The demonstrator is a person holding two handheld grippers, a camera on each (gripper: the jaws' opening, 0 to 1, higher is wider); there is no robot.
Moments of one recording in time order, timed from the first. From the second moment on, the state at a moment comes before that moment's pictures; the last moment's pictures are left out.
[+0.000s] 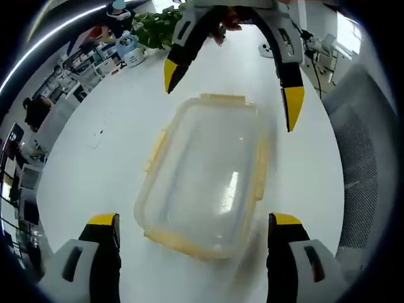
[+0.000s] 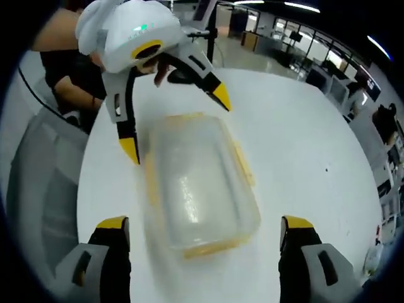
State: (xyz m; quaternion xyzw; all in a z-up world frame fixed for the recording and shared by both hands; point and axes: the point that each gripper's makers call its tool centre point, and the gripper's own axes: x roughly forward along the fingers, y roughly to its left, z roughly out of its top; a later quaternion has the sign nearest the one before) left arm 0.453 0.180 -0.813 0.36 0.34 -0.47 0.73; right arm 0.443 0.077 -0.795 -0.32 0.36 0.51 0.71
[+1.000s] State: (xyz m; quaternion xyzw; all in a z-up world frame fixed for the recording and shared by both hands) left arm 0.407 0.188 -0.795 0.29 0.31 -0.45 0.79; right arm 0.413 0.063 -0.777 -0.25 0.32 0.47 0.78
